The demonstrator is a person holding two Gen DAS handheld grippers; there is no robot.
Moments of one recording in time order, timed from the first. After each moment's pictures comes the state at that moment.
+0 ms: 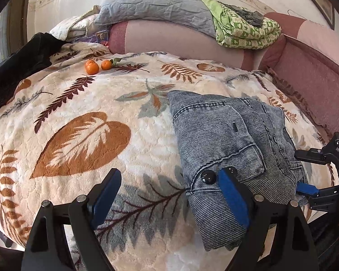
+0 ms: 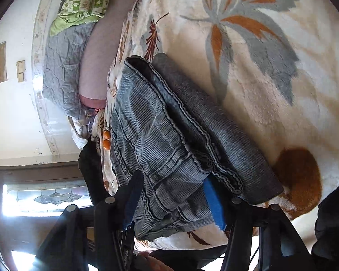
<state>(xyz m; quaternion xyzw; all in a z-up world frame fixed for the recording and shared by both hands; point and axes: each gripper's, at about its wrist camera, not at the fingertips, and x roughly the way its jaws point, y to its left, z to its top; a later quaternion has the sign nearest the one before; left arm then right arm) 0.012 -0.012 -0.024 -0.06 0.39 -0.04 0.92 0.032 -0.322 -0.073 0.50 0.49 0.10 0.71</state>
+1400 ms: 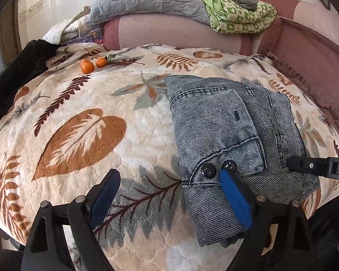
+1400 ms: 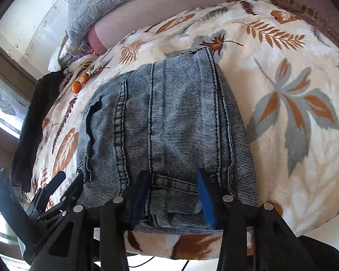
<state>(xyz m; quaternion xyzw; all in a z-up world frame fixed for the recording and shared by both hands) 0.013 -0.027 -0.029 -0.01 0.42 -0.03 0.91 0.035 -0.266 -0.033 0.14 0.51 0.11 0.84</state>
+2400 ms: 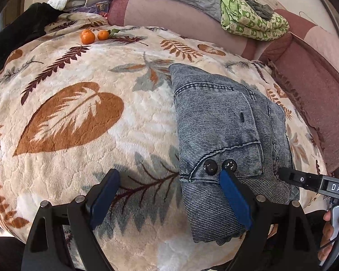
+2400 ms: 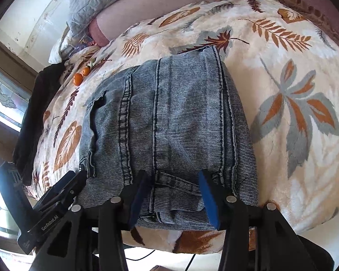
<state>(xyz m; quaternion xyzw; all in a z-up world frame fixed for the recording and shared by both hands) 0.020 -0.005 -0.036 -0.11 0.46 -0.06 0.88 0.043 -0.263 -0.029 0.13 0.53 0.12 0.83</state>
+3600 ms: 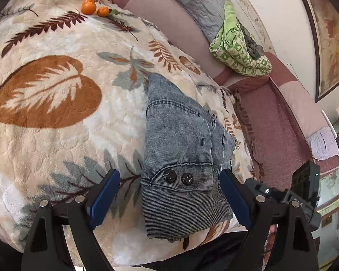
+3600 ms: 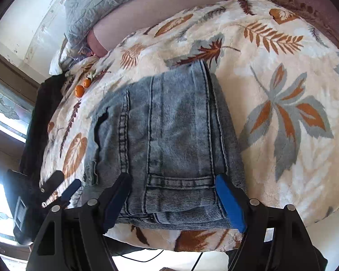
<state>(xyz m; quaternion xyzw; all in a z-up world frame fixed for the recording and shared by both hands) 0.026 0.026 -0.029 -0.33 0.45 -0.17 0.81 0.040 -0.284 -0.002 0.17 0.50 0.11 0.84</state>
